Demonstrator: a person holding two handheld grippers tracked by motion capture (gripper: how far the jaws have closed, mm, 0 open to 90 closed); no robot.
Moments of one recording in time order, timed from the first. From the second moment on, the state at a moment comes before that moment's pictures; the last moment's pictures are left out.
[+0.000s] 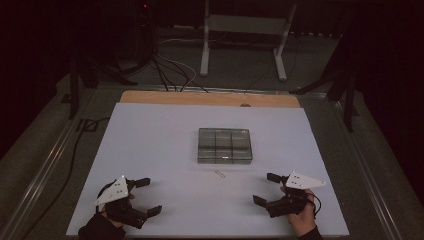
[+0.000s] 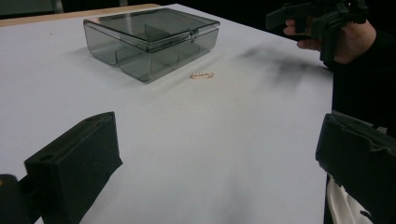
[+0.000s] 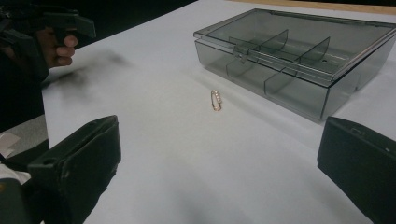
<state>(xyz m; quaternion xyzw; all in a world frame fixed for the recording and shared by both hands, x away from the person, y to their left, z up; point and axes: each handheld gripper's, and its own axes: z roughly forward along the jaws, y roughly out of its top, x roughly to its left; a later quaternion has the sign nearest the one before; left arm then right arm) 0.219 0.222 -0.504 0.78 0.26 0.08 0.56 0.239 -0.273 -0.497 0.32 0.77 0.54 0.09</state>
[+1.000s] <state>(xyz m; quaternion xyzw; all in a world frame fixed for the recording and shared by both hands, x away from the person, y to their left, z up) 0.218 0.221 -0.503 0.78 0.26 0.08 0.56 0.238 -0.269 -0.486 0.34 0.77 0.53 0.09</state>
